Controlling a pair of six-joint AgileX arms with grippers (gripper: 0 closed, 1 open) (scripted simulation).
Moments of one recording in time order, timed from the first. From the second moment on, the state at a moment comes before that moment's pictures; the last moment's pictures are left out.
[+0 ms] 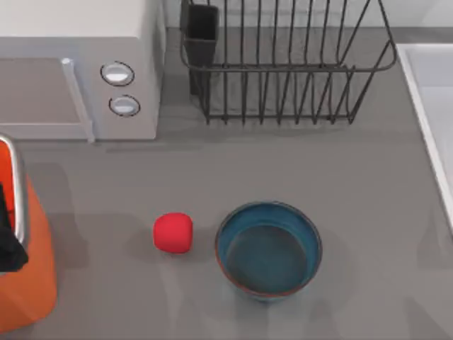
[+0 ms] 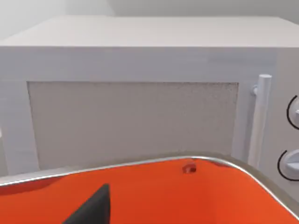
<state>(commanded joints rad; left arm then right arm) 0.00 0.00 0.00 0.00 0.00 0.00 0.00 0.00 0.00 0.00 0.00 0.00</state>
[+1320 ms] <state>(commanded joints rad) -0.33 1.46 1.20 -0.95 0.12 -0.28 0.00 0.00 0.00 0.00 0.00 0.00</state>
